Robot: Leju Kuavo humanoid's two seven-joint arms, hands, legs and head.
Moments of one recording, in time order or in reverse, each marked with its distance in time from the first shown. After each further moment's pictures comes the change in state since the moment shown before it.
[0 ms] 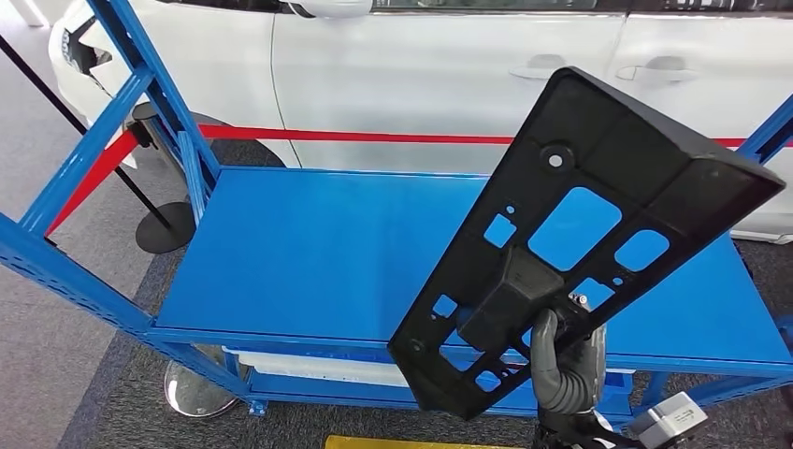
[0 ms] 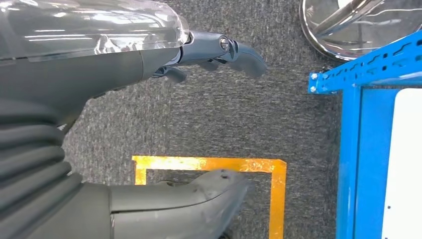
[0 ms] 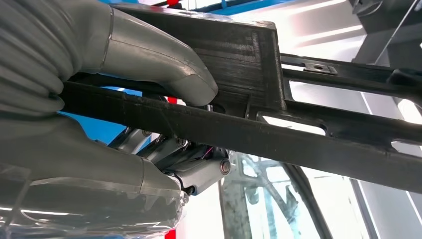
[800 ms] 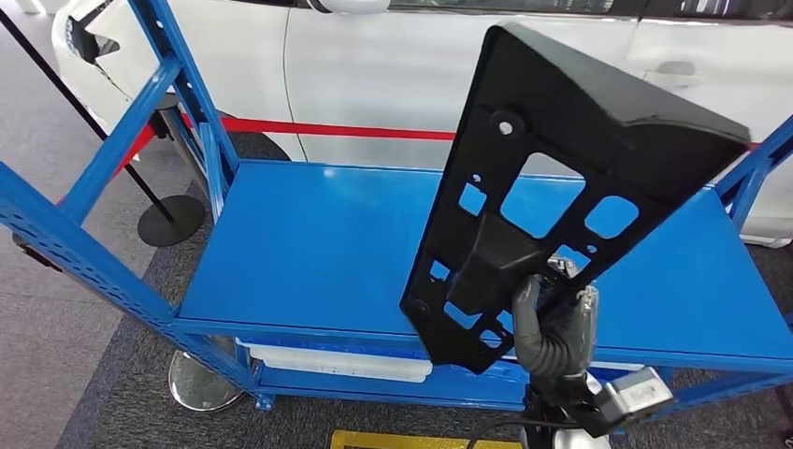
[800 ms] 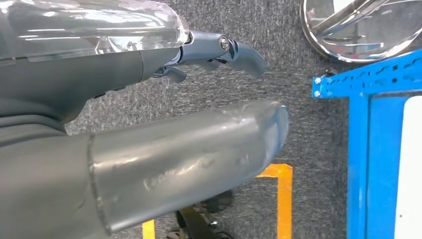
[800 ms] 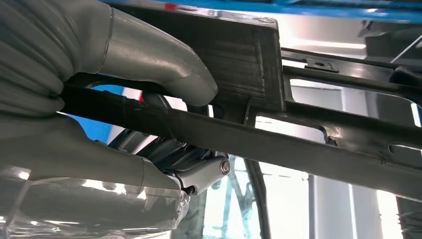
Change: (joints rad) left arm -0.002 0.013 -0.047 0.023 0.004 0.003 -0.015; right arm -0.165 -0.029 0.060 0.033 0.183 -0.135 -0.004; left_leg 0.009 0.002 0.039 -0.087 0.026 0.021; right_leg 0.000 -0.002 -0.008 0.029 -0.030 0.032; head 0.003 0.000
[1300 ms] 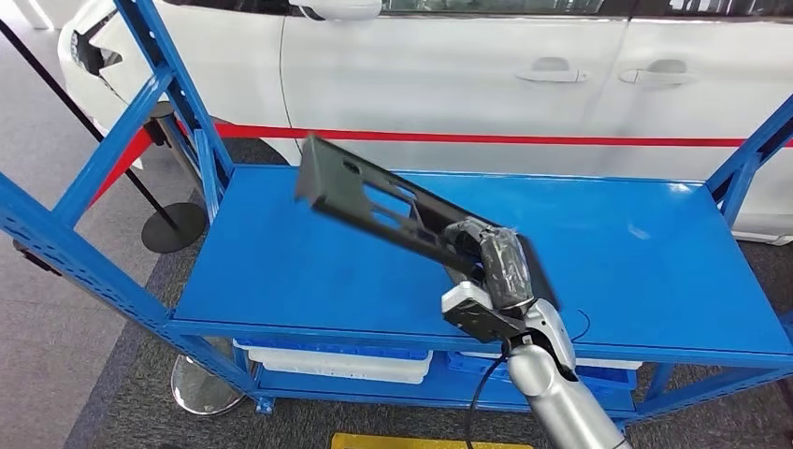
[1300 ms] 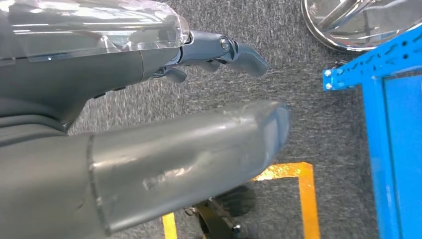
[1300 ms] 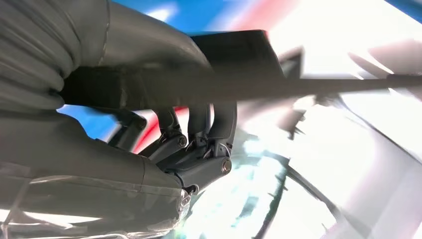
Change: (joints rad) left arm -0.006 0.029 -0.073 0.007 -0.023 0.013 0.065; right arm -0.335 -0.022 0.107 0.509 0.426 -0.047 0.166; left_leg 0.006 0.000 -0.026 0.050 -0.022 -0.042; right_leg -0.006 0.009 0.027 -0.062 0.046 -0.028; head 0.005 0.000
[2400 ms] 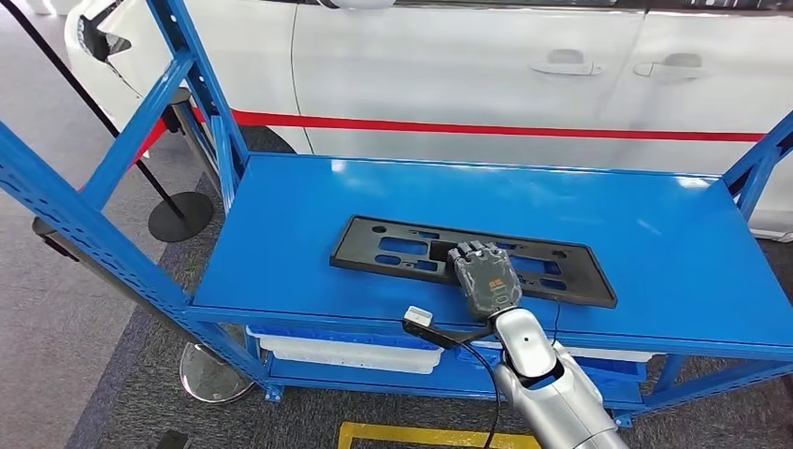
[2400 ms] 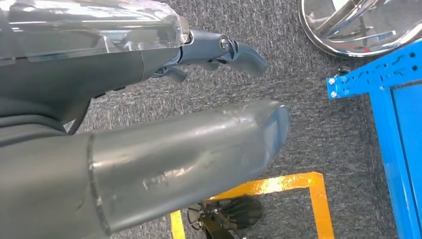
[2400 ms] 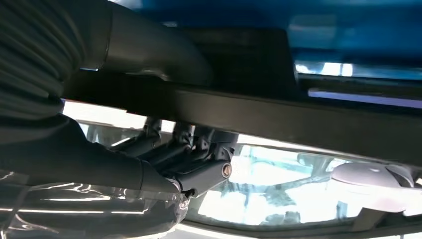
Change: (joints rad) left arm -0.035 0.016 -0.049 0.000 -0.042 0.000 0.012; right arm -0.086 -0.021 0.060 0.282 1.018 -0.081 0.428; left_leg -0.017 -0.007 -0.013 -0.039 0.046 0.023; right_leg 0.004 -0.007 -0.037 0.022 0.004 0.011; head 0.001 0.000
